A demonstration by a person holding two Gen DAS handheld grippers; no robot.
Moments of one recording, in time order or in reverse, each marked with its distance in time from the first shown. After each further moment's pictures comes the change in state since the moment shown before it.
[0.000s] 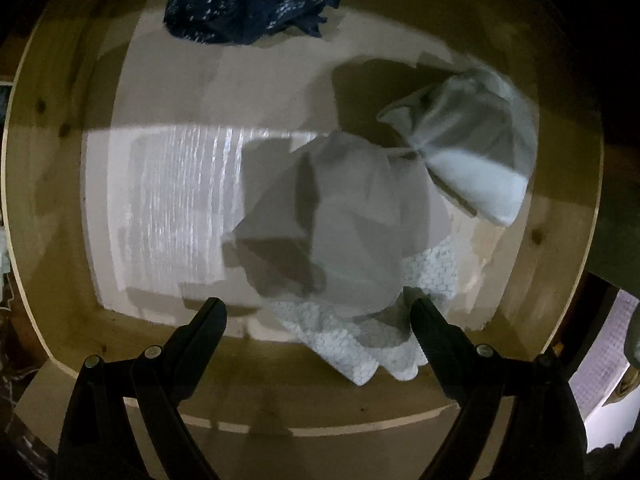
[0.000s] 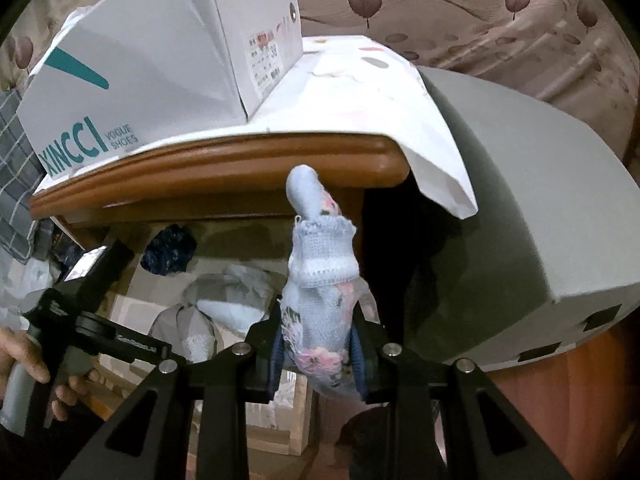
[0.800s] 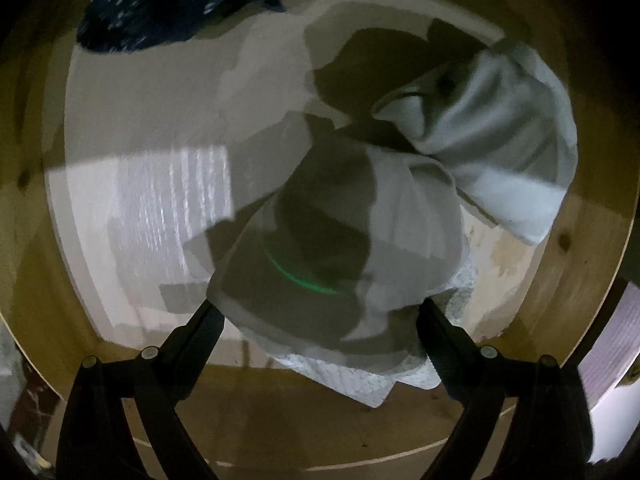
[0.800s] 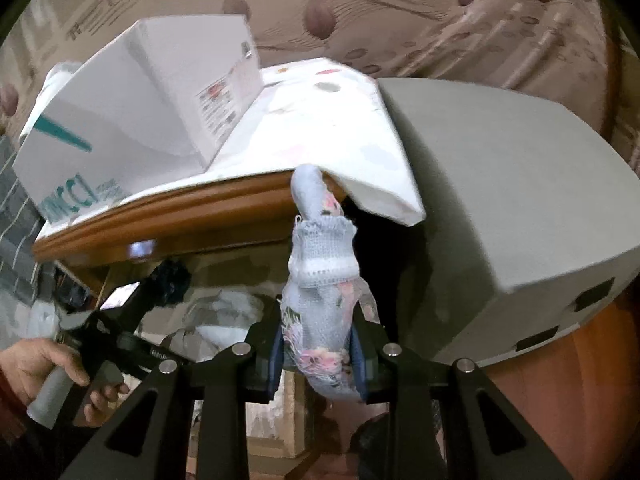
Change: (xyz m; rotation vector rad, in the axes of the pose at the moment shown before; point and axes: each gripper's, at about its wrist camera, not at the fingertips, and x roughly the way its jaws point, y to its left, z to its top) left arm 0.031 -0.017 0.035 0.078 0.115 0.057; right arm -0.025 -0.033 -0.002 0.137 -0.079 -0.013
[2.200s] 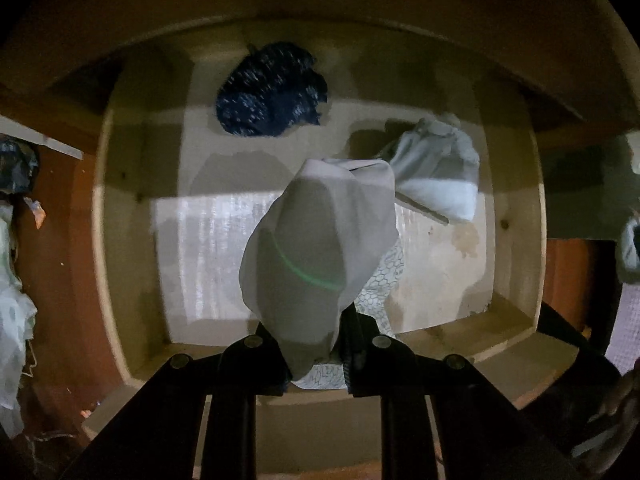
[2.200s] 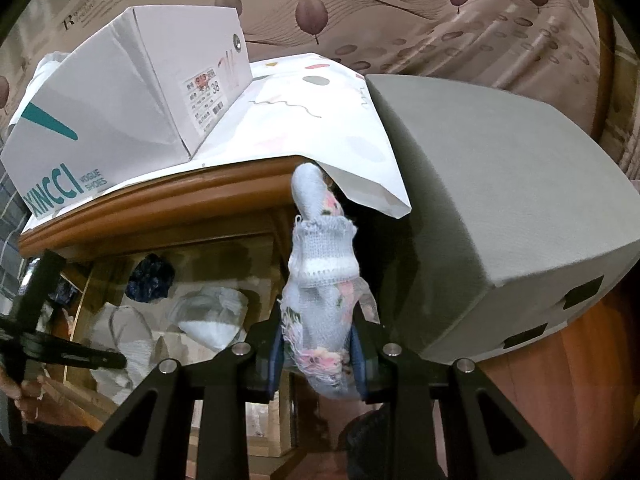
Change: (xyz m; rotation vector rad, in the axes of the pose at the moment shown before) left arm -0.115 0.010 -0.111 0.100 -0.382 -0.017; right arm 0.003 0.003 -0.002 -0.022 0.020 -0.051
